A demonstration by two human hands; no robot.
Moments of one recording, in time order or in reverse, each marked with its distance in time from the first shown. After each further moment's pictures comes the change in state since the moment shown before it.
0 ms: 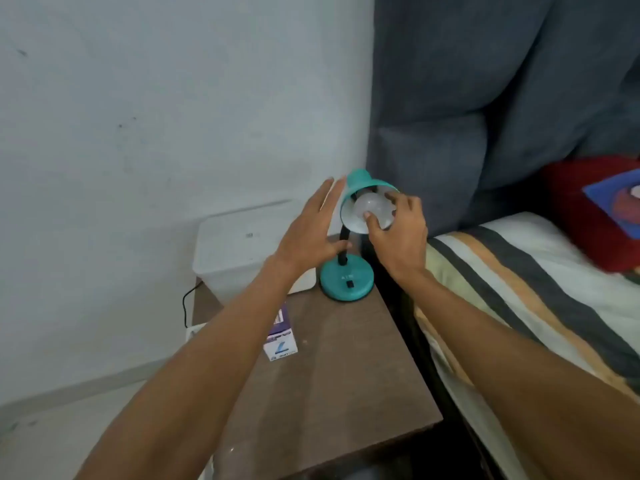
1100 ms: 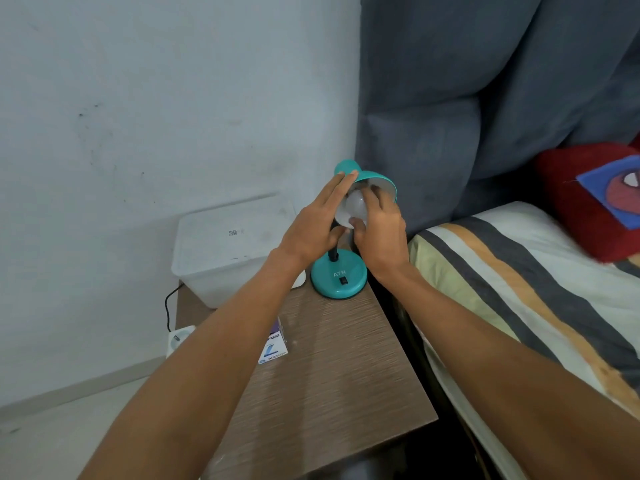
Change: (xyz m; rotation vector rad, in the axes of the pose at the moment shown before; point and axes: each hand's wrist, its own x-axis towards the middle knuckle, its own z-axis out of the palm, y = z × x) left_hand 0.028 -0.013 0.037 -0.063 0.025 0.141; right_hand 0.009 0.019 0.027 -0.145 -0.066 -0.199
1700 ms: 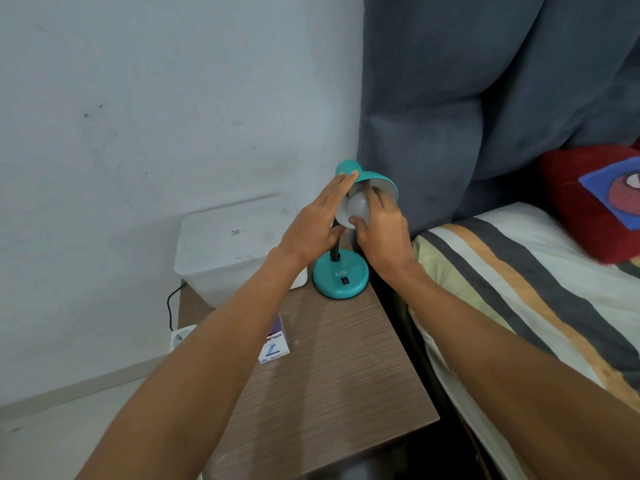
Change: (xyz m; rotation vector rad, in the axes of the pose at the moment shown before) left_hand -0.001 -0.004 -0.002 -0.015 -0.014 -0.012; right_hand 0.004 0.004 0.000 -0.040 -0.033 -0.047
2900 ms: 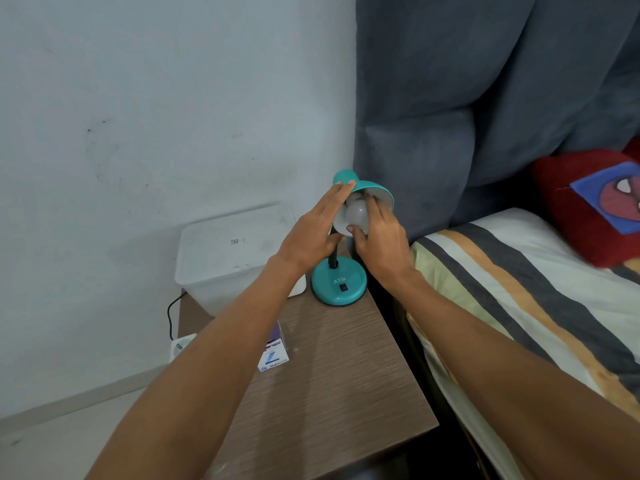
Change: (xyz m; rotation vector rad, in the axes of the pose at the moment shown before) left_hand 0.001 0.003 -0.002 0.023 -0.019 -0.006; right_hand -0.001 0.008 0.001 -0.040 -0.026 0.000
